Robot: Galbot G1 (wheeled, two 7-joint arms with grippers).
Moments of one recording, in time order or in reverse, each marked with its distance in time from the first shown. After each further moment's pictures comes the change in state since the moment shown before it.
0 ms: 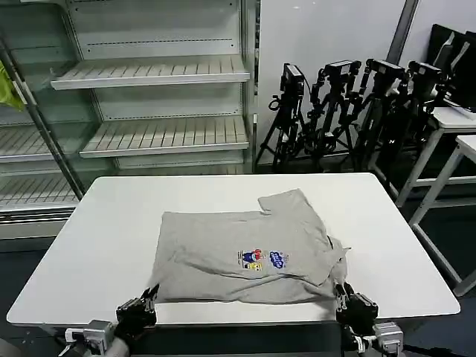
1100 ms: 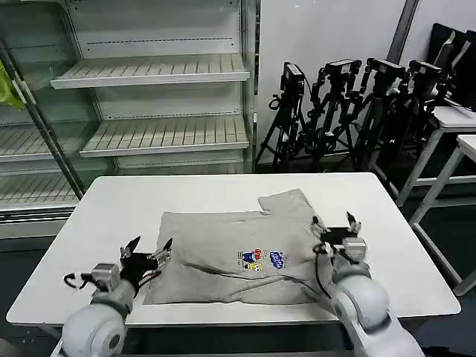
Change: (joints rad) left arm -0.508 0.064 0.137 0.262 -0.115 0.044 -0.061; right arm 0.845 0.002 -0.322 -0.555 0.155 -0.067 0.241
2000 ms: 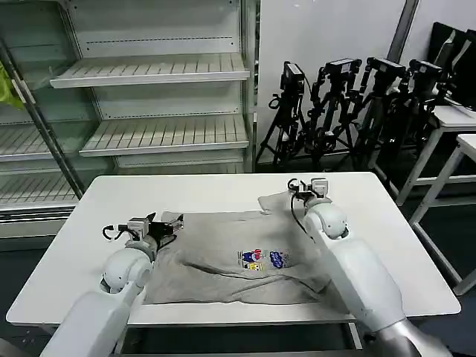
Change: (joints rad) left arm -0.372 -0.012 0.200 0.380 -0.083 0.023 -0.031; right arm 0.452 0.071 -0.174 -0.567 0.189 -0.022 -0.043
